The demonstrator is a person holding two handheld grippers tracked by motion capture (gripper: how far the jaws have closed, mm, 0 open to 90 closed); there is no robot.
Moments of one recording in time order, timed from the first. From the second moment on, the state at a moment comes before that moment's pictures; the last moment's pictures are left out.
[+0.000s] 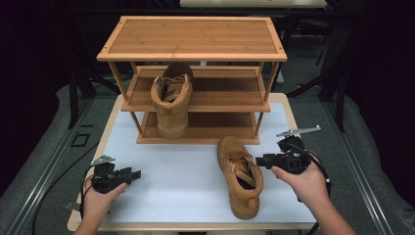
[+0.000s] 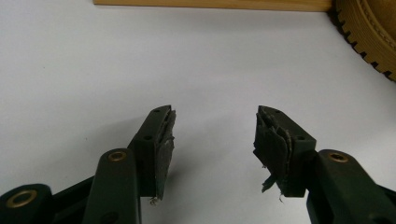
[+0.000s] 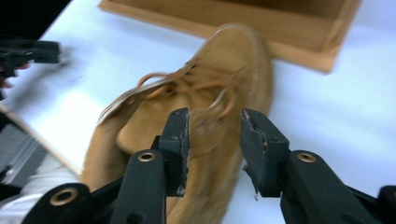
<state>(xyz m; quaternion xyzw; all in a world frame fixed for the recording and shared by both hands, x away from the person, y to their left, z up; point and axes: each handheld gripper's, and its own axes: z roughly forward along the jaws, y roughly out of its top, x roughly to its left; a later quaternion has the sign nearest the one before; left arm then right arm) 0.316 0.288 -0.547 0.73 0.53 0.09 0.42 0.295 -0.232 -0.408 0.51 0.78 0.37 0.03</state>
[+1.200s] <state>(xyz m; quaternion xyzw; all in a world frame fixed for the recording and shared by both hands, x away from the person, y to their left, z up) 0.317 0.287 -0.549 0.73 0.54 0.08 0.42 0.321 -0.242 -0.391 0.53 0.82 0.19 0.05</state>
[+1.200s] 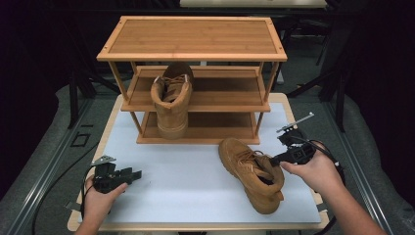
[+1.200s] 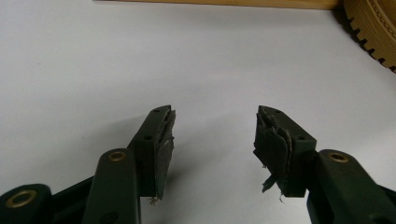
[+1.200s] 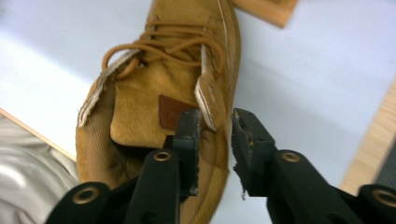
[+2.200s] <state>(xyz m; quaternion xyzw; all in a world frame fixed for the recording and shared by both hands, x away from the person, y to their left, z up) 0.318 0.287 -0.550 0.73 0.54 0.08 0.42 0.342 -0.222 -0.419 0.55 0.83 0.02 -0.03</state>
